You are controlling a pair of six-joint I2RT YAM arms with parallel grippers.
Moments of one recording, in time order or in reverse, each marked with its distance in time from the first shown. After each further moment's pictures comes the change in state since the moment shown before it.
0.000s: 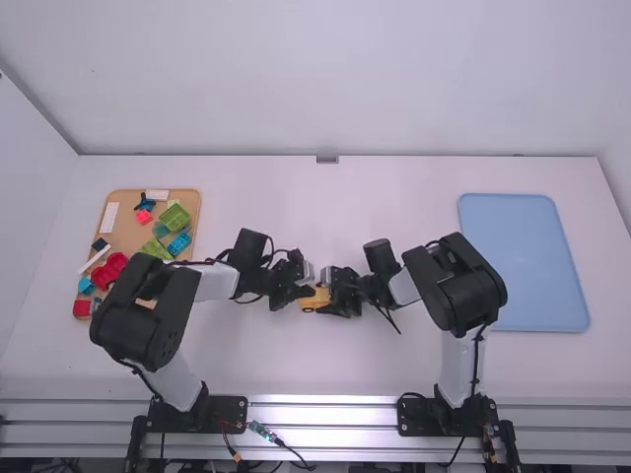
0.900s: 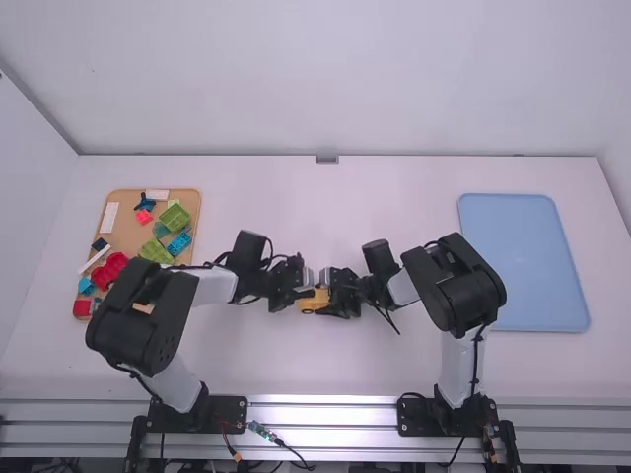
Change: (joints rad) left arm -0.003 -0.018 -0.036 0.054 0.029 0.103; right arm 0.004 0.000 0.000 -0.009 -0.007 -0.002
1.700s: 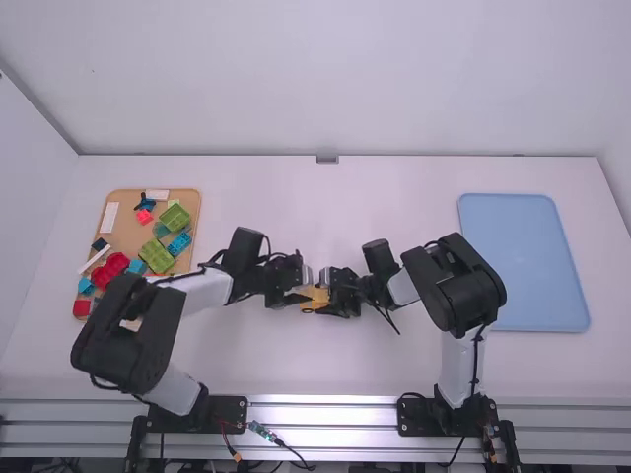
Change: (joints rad) left arm 0.000 -0.106 -0.001 -0.043 -0.104 0.036; right arm 0.000 0.000 0.000 0.004 0.005 0.000
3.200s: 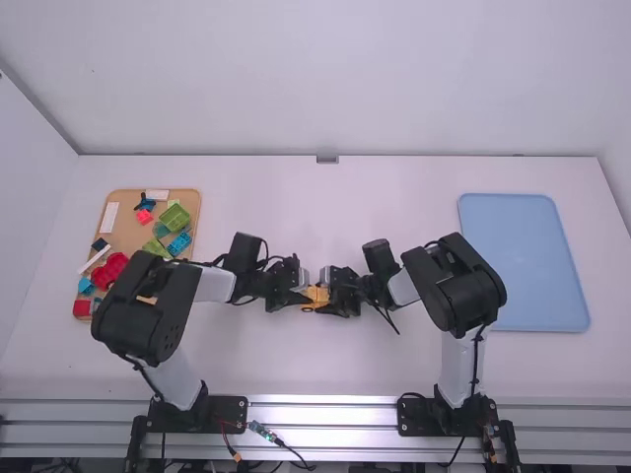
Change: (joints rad) left arm 0.035 0.156 -0.013 0.111 0.105 -0.012; right arm 0.002 0.000 0.000 0.007 0.008 0.018
